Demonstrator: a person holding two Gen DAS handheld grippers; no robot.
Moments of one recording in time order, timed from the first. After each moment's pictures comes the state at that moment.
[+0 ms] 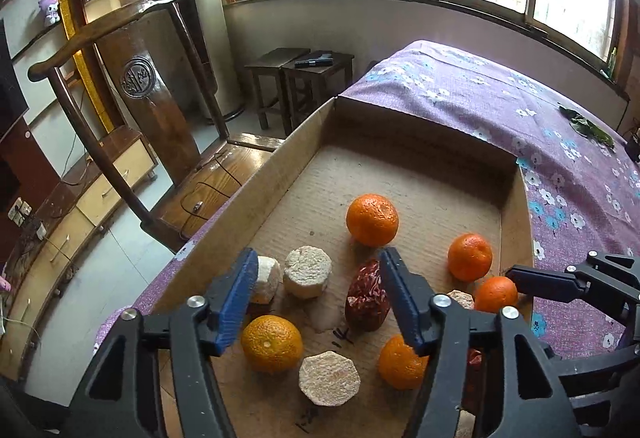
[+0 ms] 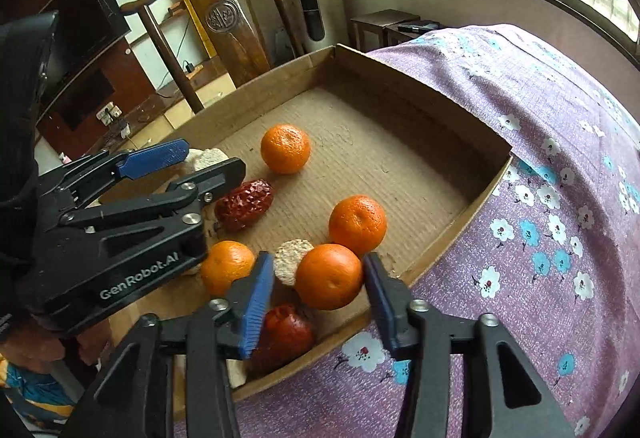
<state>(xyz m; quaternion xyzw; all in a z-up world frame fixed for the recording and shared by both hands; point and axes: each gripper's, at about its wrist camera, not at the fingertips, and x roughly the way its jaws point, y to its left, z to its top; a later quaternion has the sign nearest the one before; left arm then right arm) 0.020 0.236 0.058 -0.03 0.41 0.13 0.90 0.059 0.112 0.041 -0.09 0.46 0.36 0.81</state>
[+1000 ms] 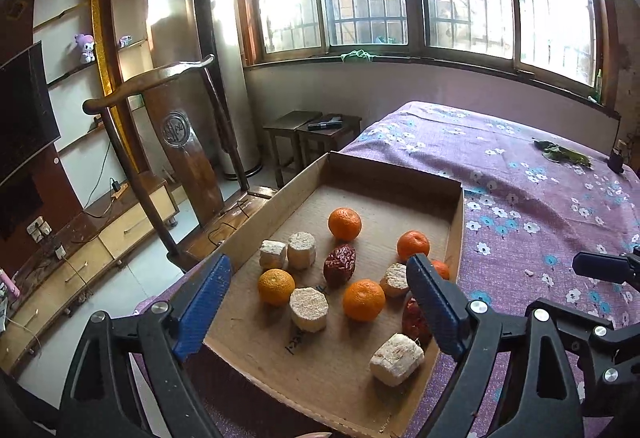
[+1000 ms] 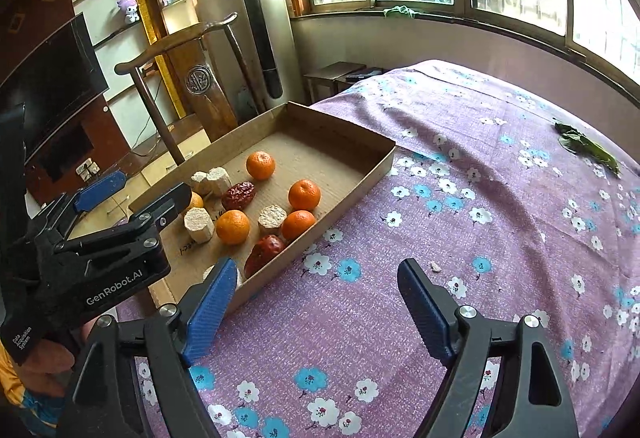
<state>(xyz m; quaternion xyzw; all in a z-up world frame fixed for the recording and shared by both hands) -0.076 0.183 0.100 0.00 0.29 0.16 0.94 -0.025 0.021 0.088 -0.04 0.38 0.29 0.87</state>
